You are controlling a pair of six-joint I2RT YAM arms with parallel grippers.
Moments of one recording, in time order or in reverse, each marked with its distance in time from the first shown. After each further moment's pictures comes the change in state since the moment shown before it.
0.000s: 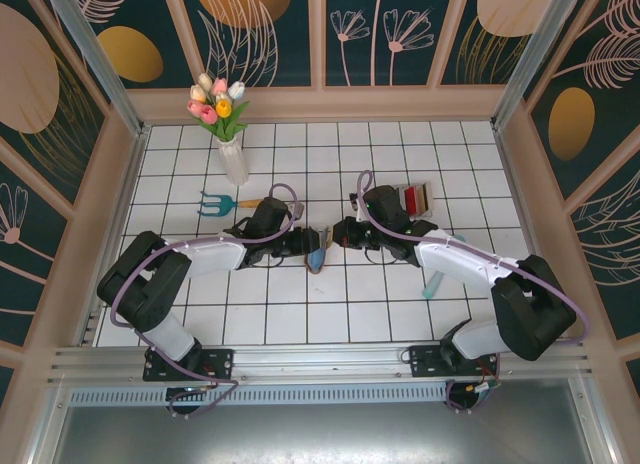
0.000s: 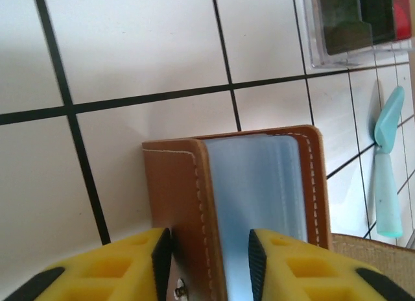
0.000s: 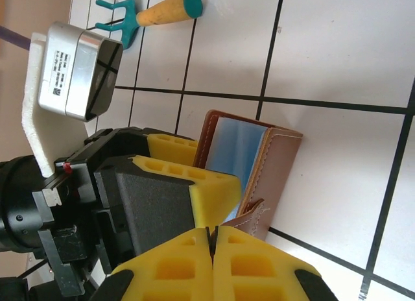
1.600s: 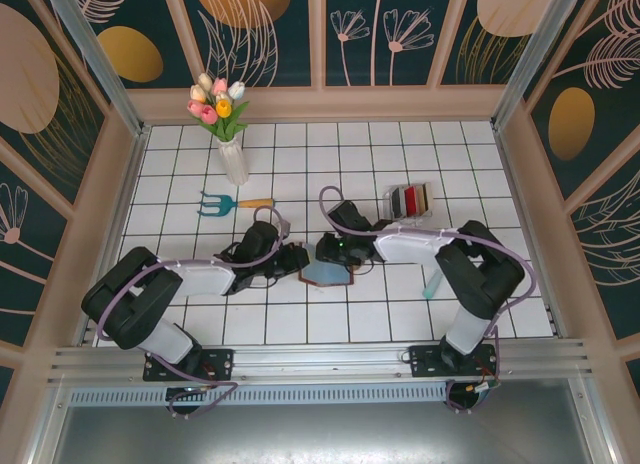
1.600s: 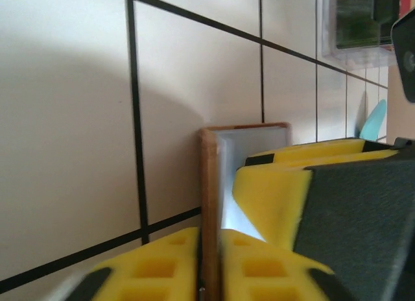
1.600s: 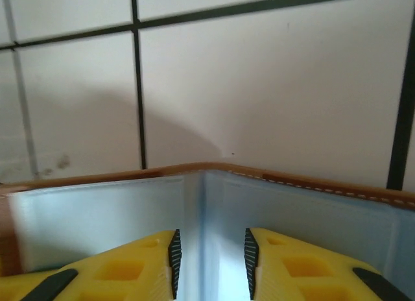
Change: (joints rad) left arm -0.045 -0.113 -0.255 0.219 -0.047 -0.246; right arm 0.154 0.336 0.137 -0.121 0.205 0.122
